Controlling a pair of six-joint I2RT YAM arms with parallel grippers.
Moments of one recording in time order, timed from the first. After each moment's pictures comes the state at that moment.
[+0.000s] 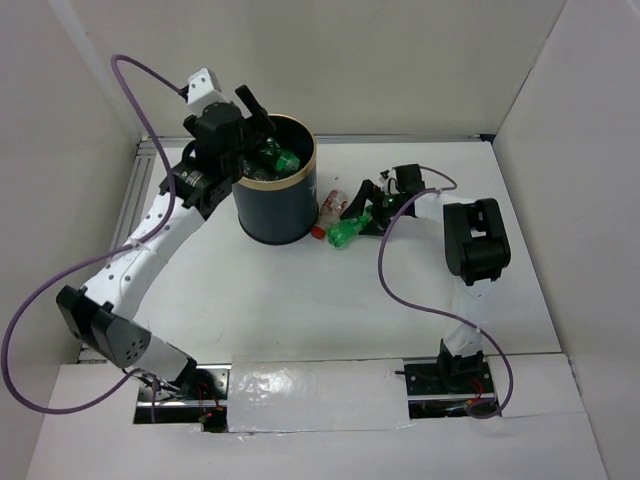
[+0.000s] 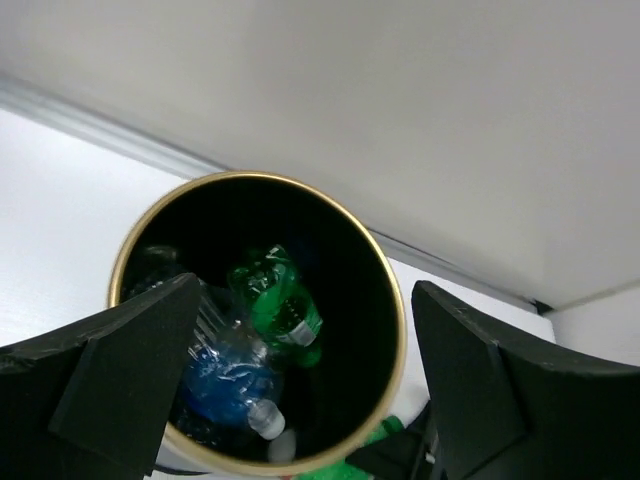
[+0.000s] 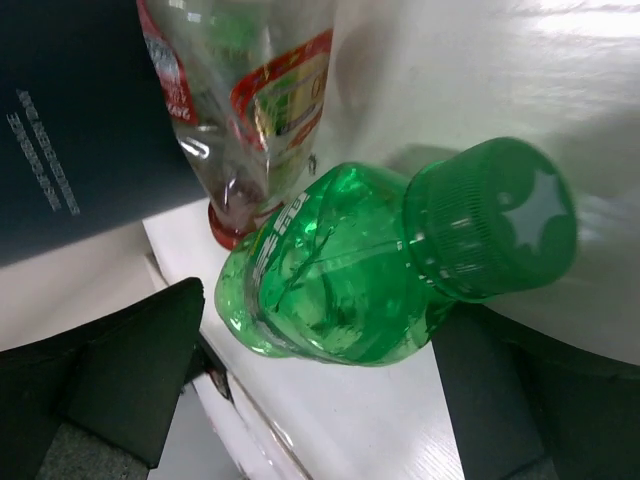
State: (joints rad) left arm -0.48 1.50 1.66 -0.32 -0.61 -0.60; right arm 0.15 2.04 1.27 -0.17 -0.73 0.59
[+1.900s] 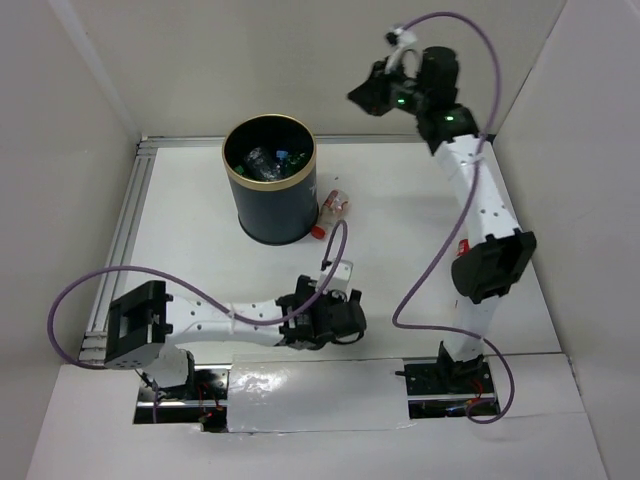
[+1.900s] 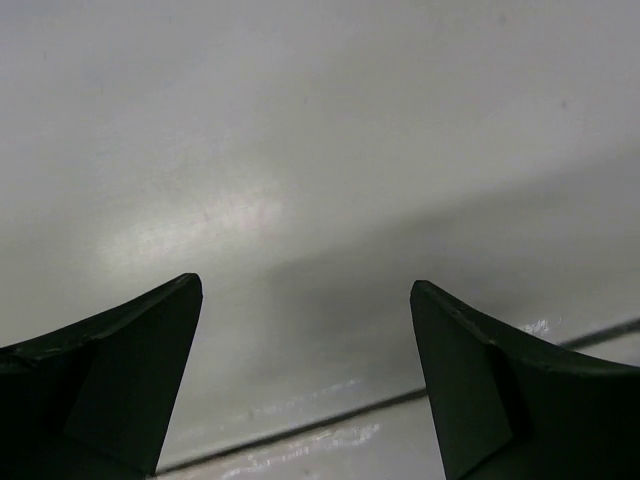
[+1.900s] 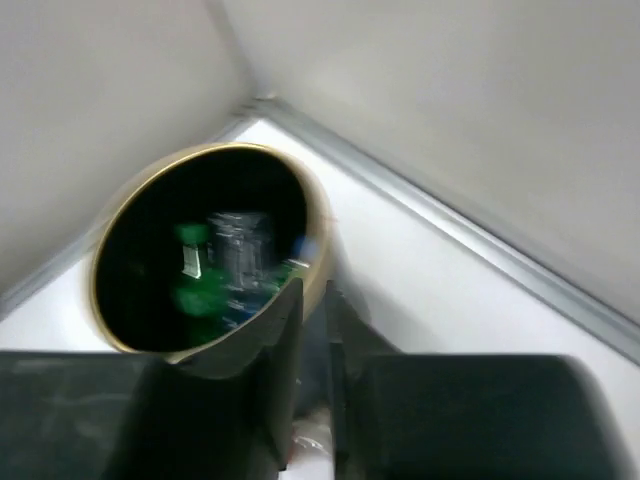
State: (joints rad) left arm -1.40 1.57 1.07 -0.61 -0.75 -0.99; right arm 0.31 1.91 2.13 -0.32 -0.60 0.11
